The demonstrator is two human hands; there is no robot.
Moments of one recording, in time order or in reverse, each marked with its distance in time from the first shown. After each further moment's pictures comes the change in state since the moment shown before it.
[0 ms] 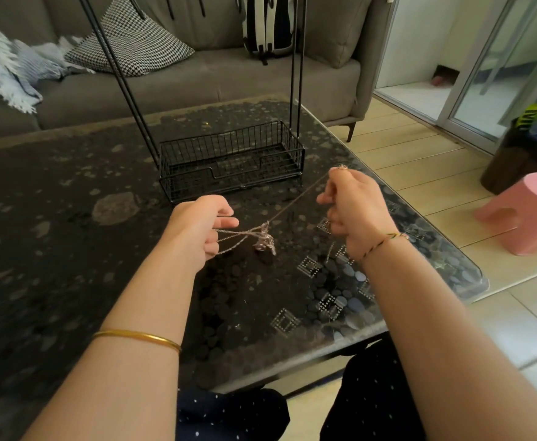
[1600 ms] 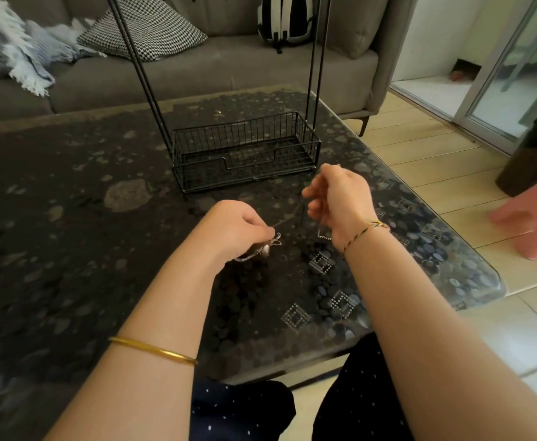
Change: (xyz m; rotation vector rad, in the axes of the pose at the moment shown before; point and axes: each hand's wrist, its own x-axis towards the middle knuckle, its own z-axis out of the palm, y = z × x) left_hand -0.016 -0.012 0.000 0.613 -0.181 0.347; right_hand 0.009 0.004 0.032 0.134 -0.072 0.131
